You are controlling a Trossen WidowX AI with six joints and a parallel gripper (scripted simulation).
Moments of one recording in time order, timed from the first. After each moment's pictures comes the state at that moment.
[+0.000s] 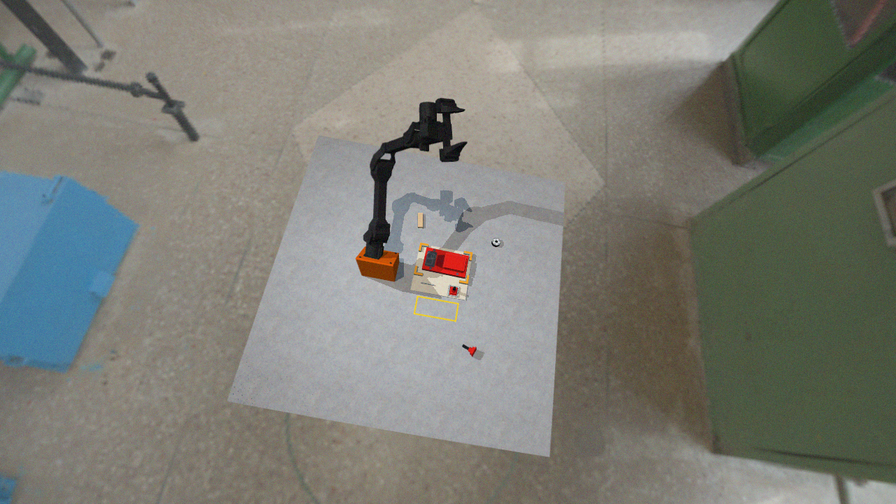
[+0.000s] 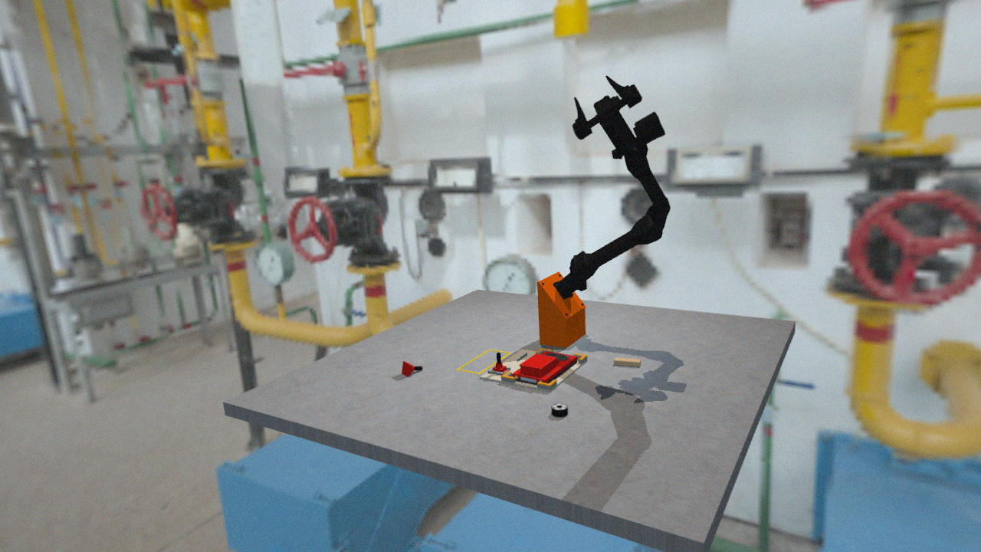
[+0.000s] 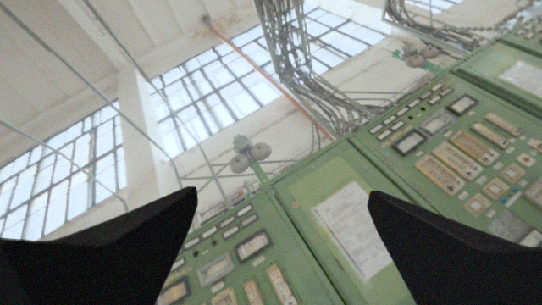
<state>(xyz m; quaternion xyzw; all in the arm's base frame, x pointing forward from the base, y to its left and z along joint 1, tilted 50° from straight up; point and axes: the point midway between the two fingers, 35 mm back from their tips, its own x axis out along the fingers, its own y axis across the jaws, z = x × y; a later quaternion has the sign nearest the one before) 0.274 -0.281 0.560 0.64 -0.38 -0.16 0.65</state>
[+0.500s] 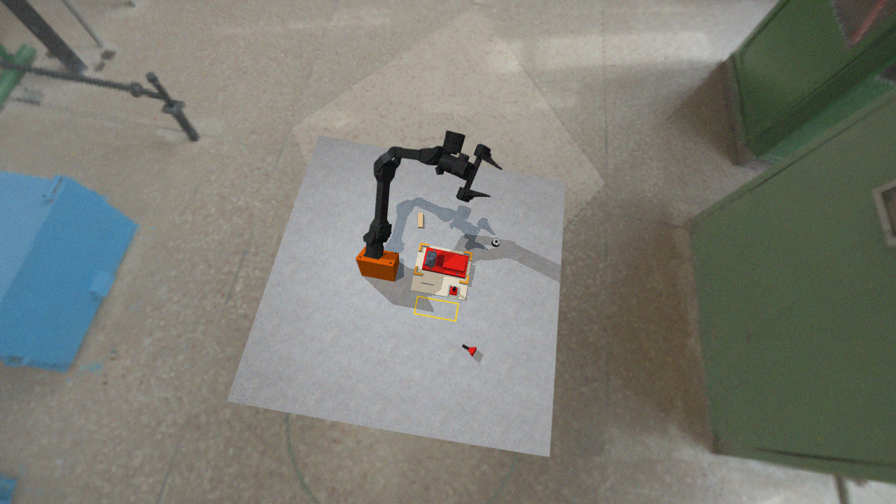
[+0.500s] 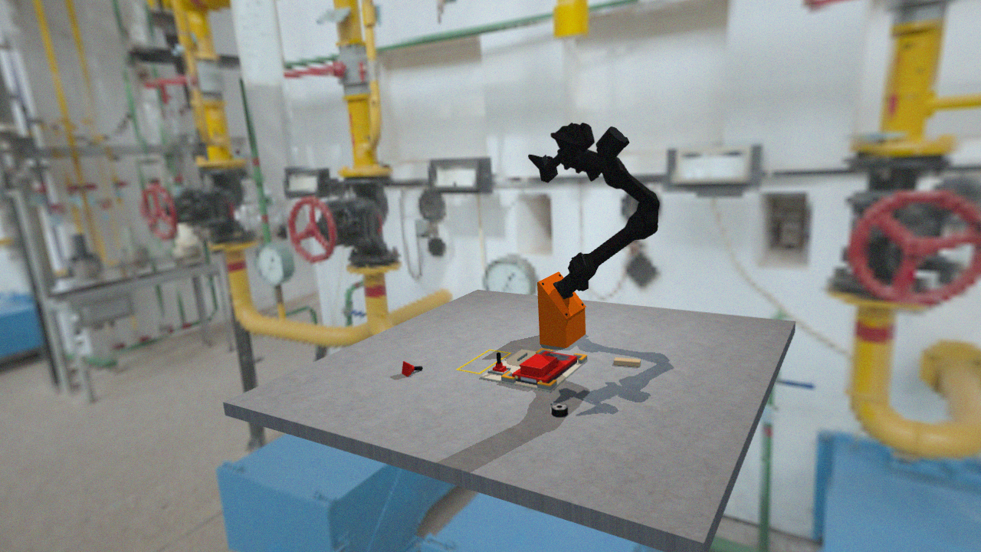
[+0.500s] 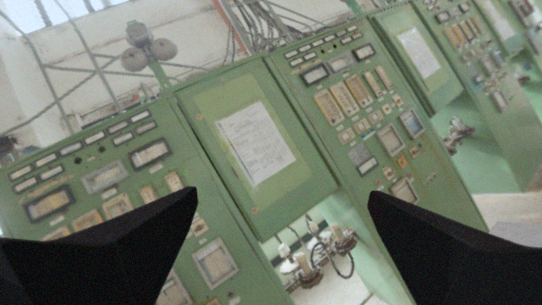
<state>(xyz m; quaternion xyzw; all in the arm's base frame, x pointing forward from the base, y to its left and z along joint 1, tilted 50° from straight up) 0.389 -0.227 0.429 0.63 -0.09 -0.20 0.75</state>
